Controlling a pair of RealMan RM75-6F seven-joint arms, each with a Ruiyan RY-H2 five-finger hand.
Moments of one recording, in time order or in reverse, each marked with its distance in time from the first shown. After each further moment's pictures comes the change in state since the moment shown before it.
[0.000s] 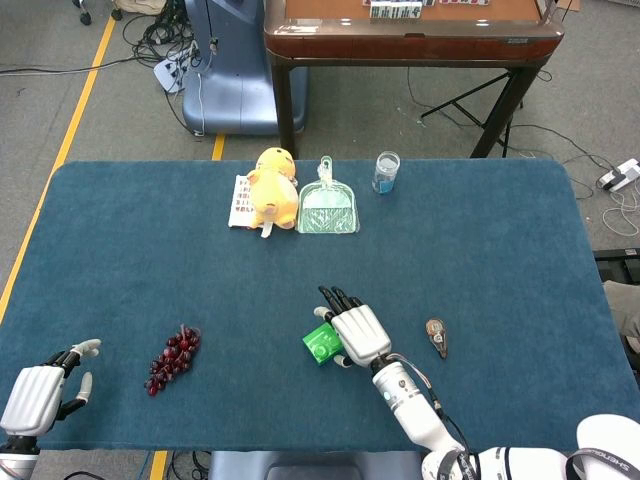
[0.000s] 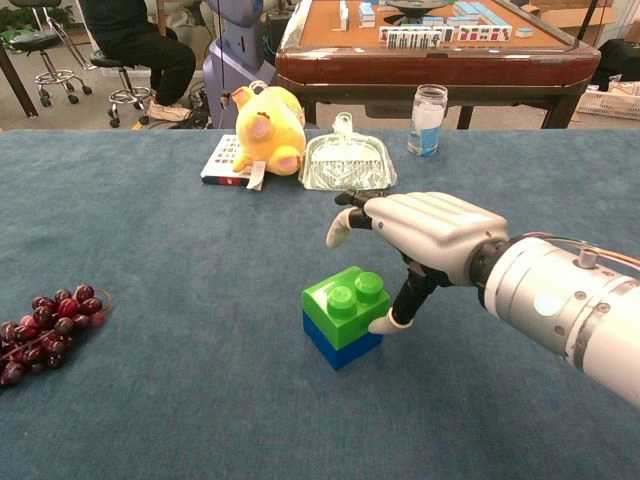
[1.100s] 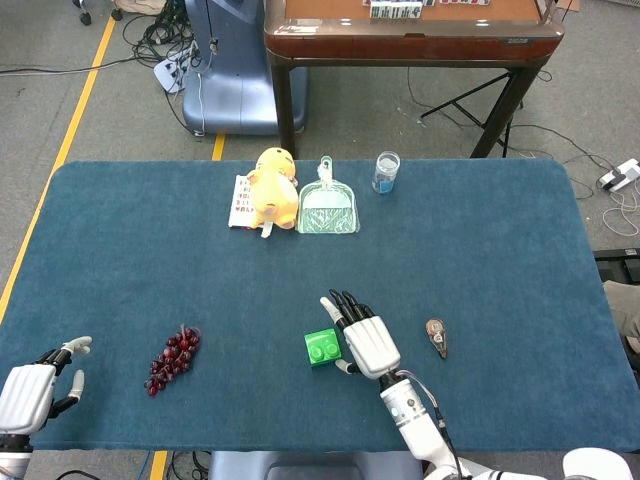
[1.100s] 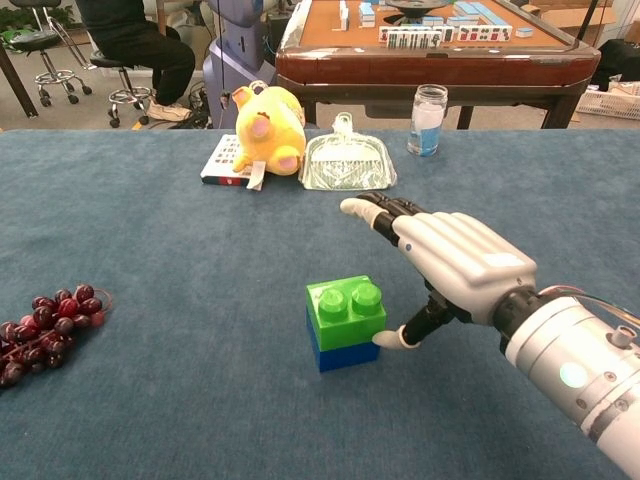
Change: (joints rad) left arm 0.002 0.010 -0.013 0.007 -0.022 -0.001 -0.002; right arm -0.168 -0.139 -0.056 0.245 -0.344 0.125 0.258
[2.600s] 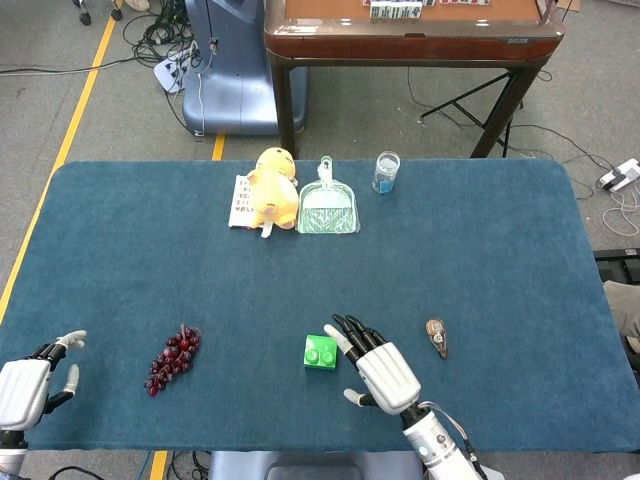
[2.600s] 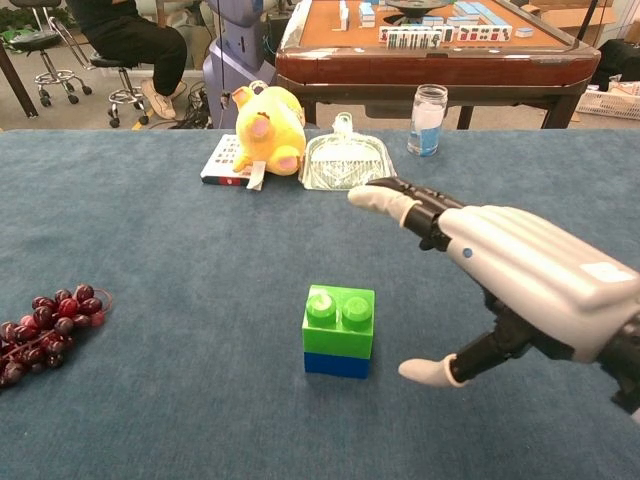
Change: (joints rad) left arm -0.009 0.025 -0.010 -0.020 -0.003 0.014 0.023; right arm -0.125 0.180 -0.126 -0.258 -0.224 0.058 0.070
